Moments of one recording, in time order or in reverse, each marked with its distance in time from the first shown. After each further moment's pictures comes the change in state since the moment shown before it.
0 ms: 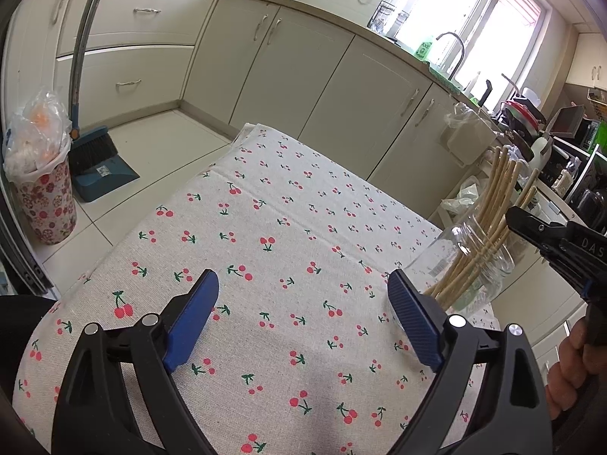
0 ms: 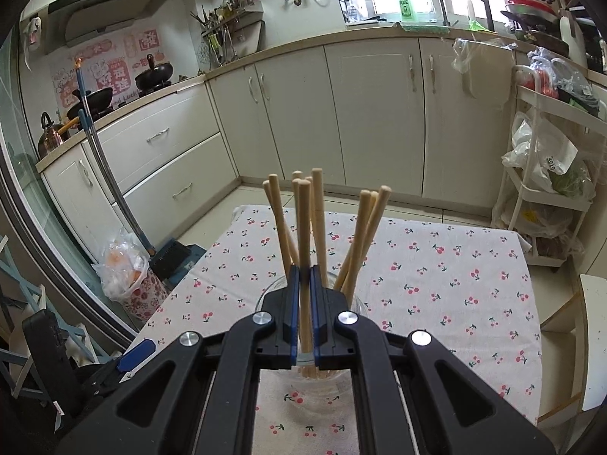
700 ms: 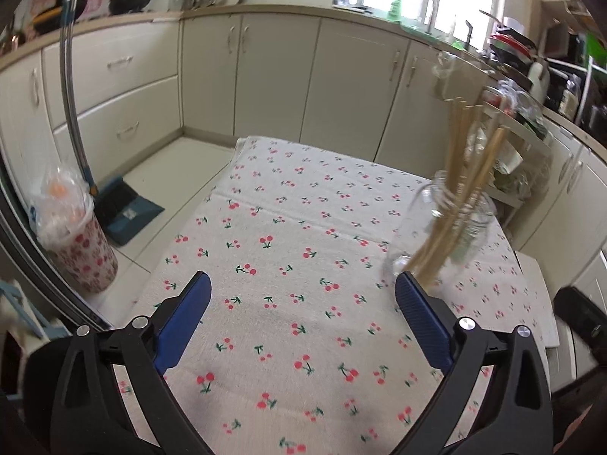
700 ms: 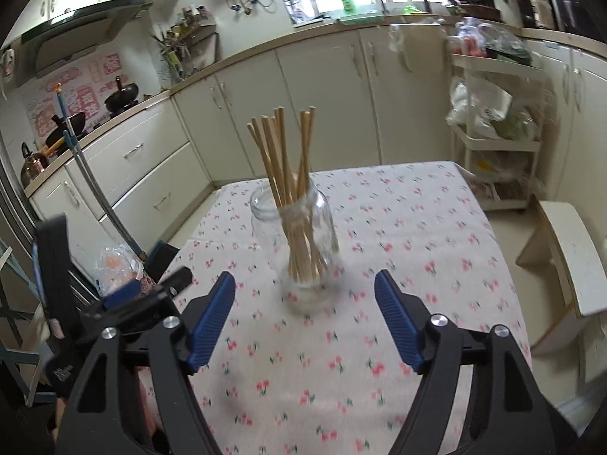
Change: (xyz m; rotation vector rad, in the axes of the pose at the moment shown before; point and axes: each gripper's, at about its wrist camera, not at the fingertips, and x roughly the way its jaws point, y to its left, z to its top) left arm -0.049 -0.058 0.006 0.274 0.053 0.138; right arm -0.096 0.009 -0.087 0.161 -0.010 -0.124
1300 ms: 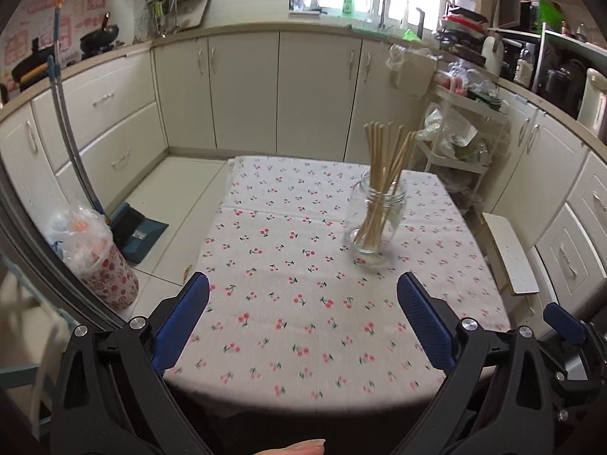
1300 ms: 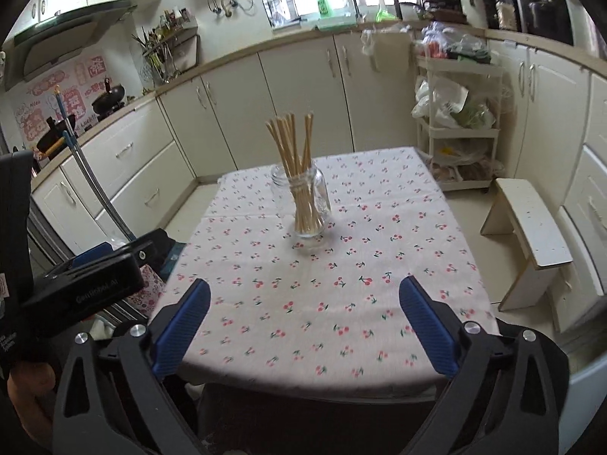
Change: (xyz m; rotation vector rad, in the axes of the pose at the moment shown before) left arm -0.153 -0.004 0.009 0.147 0.024 -0.051; right arm -0.120 0.045 -0.037 0.043 0.016 -0.098
